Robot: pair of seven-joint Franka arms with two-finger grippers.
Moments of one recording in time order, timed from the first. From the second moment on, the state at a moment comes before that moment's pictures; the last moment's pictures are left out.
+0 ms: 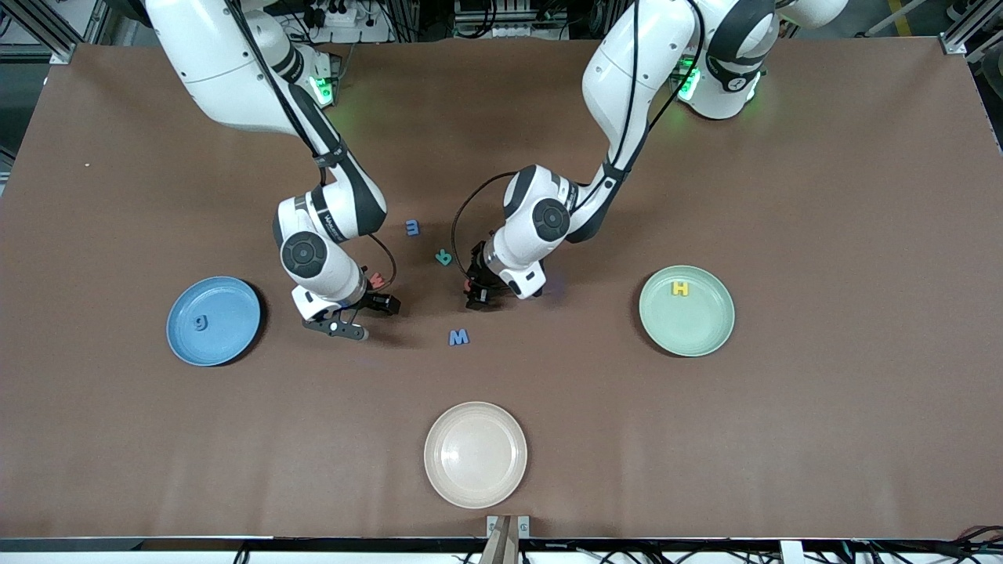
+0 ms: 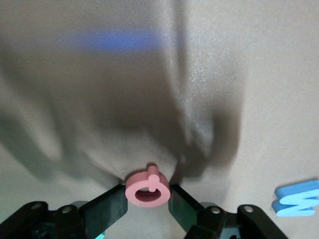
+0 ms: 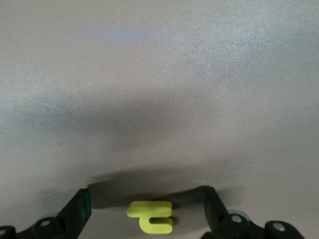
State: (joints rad) left arm -0.84 0.91 -0.04 -1.51 -0.70 2.71 -1.75; right arm 0.40 0.57 -0.01 -1.98 0.10 2.51 0.57
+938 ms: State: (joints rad) left arm -0.79 0.83 -0.04 -1.52 -0.68 2.48 -1.74; right arm 0.40 0.55 -0.01 -2.00 0.12 2.48 0.57
